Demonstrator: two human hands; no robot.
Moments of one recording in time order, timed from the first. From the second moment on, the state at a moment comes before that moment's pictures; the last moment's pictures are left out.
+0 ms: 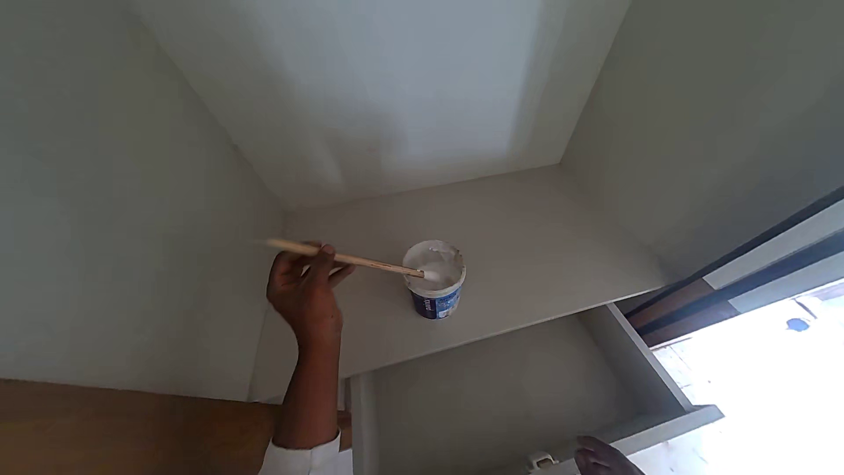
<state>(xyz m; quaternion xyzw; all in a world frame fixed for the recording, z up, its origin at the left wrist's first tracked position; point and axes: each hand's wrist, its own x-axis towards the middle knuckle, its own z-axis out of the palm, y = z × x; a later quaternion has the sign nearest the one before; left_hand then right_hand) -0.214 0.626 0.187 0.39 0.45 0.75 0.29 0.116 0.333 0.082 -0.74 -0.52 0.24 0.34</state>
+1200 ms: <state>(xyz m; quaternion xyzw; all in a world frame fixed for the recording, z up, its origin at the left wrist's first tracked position) -0.240 0.592 0.154 0.32 0.48 0.74 0.34 0.002 0.601 0.147 -0.58 -0.76 0.00 0.29</state>
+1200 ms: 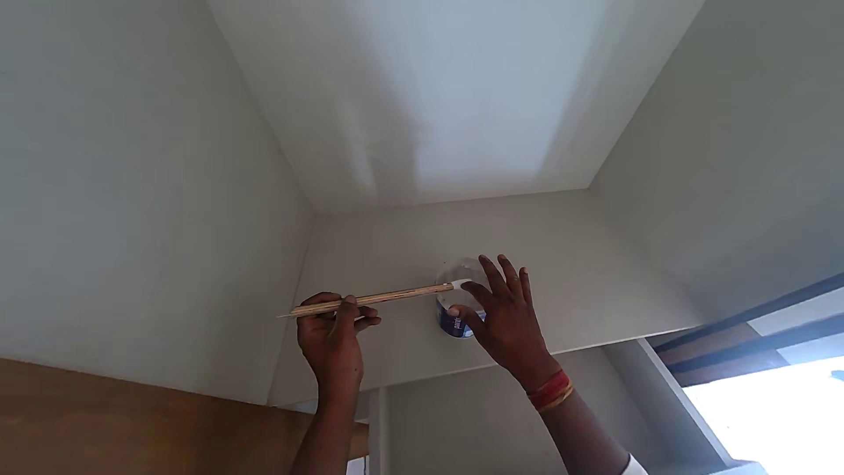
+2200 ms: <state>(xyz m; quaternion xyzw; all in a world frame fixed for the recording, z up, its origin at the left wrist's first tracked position) -0.239 0.604 0.152 0.60 0.46 0.54 0.36 0.035 0.598 0.185 -0.52 -0.53 0.42 0.52</state>
